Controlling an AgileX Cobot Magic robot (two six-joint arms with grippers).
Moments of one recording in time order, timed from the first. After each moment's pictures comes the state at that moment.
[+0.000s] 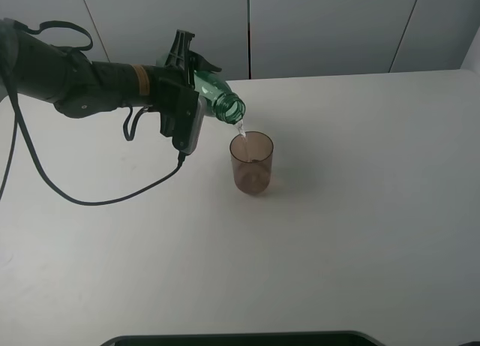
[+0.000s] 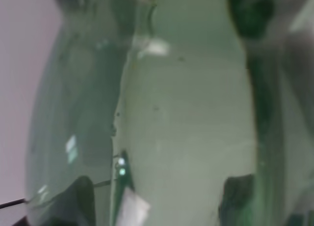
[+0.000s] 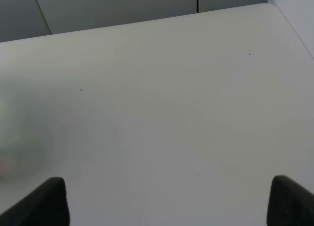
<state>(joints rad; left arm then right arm) -0.54 1.97 -1.01 0.72 -0.51 1.02 -0.03 0.00 -0.51 -0.01 1.11 0.11</state>
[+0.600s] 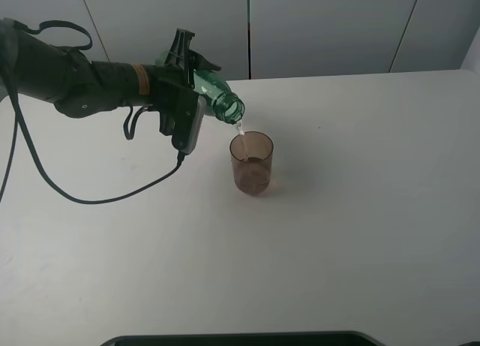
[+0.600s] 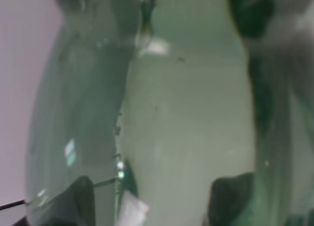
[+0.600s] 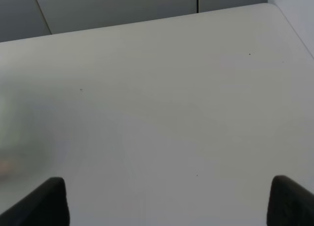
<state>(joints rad) -0.54 1.97 -1.01 0.70 -0.52 1.06 -0.03 0.00 -0.51 -0.01 1.11 0.11</state>
